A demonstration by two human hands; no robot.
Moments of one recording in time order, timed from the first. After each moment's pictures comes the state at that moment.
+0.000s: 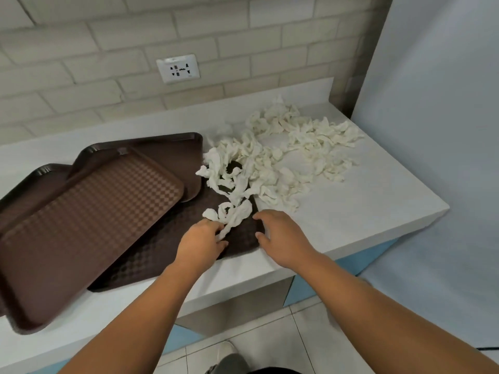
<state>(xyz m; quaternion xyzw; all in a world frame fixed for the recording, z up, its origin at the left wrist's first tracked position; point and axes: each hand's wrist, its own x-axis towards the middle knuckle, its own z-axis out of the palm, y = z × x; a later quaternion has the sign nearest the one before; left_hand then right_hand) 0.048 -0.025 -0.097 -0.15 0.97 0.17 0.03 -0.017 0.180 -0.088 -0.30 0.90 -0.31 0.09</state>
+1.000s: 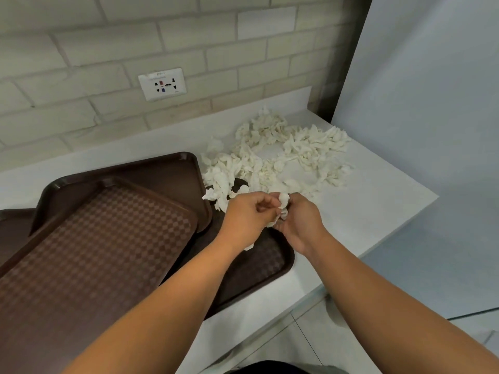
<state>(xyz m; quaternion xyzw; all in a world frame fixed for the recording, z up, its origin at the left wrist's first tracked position) -0.032 -0.034 -0.035 0.01 0.80 0.60 0.00 -0.054 0.097 -0.046 0.13 0.52 -0.82 0.17</state>
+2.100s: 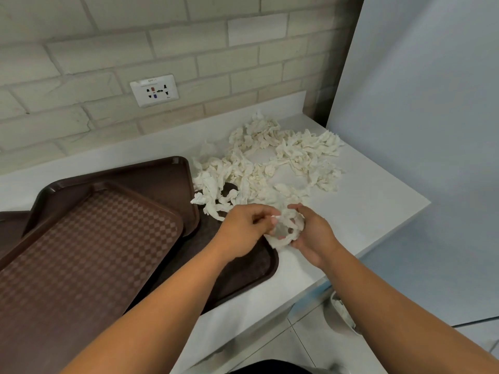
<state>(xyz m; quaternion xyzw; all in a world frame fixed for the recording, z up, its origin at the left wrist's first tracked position) -0.031 -0.008 -0.041 0.06 0.79 0.60 0.06 -0.056 0.169 -0.064 0.14 0.56 -0.79 0.20</state>
